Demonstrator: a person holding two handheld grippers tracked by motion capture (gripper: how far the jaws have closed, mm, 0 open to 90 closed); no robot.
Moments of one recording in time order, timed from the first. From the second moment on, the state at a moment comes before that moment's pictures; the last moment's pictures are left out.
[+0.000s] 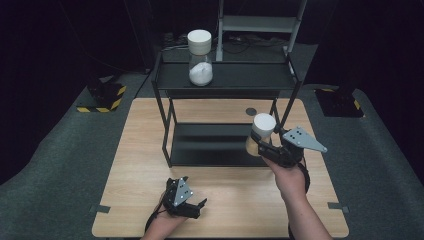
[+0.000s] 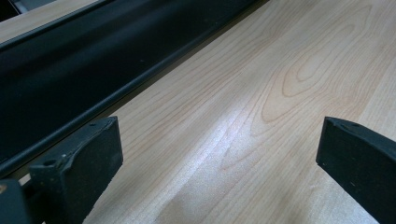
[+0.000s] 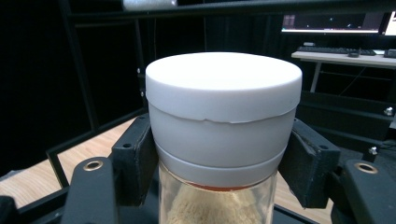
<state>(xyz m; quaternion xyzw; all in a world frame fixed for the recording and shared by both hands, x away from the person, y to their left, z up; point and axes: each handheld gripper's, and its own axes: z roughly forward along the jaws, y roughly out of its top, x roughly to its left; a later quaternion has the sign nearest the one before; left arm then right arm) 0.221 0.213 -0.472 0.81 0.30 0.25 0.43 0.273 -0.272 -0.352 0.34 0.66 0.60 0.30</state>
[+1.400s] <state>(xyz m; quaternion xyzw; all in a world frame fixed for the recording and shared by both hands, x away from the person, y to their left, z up) 0.222 0.216 -0.473 0.81 0.30 0.24 0.44 0.285 -0.260 -0.272 0.30 0.63 0.63 0.35</state>
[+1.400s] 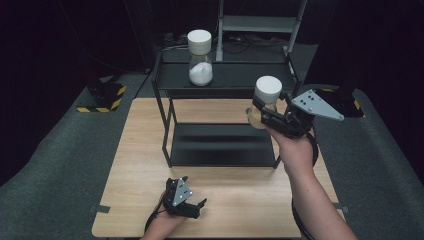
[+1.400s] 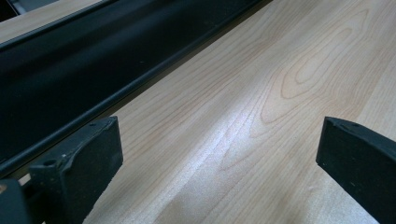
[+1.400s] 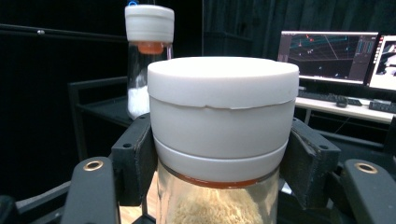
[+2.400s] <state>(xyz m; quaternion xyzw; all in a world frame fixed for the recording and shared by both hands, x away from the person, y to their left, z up) 0.222 0.222 -0.475 0.81 0.30 0.24 0.45 0.318 -0.238 -0.231 0.31 0.60 0.64 0.36</state>
